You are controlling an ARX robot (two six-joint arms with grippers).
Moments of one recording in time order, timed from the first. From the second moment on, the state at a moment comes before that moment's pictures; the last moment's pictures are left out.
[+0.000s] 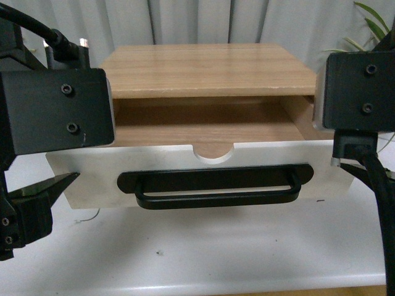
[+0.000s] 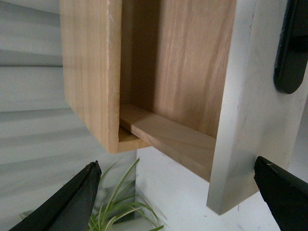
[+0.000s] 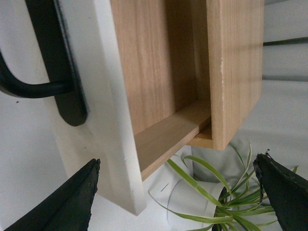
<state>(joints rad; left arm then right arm) -0.33 1.30 0.59 0.23 -0.12 1.29 0.29 1.37 0.70 0.15 -0.02 -1.33</state>
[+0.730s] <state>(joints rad) -0.36 1.52 0.65 0.50 -0.23 1.25 0.23 1.58 0.89 0.18 0.00 -1.36</state>
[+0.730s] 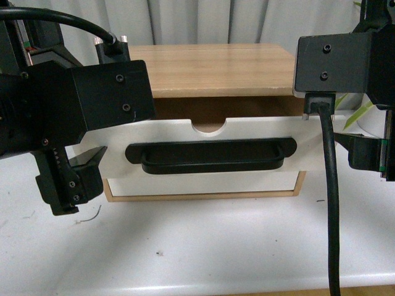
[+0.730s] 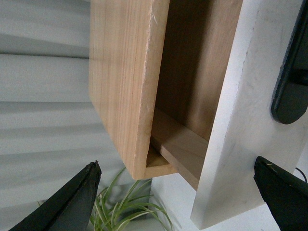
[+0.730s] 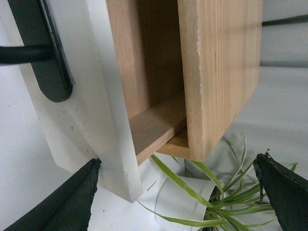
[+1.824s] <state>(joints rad) -0.40 1.71 0.78 0.63 -0.35 1.10 0.20 1.73 1.05 0.25 0.00 -1.28</state>
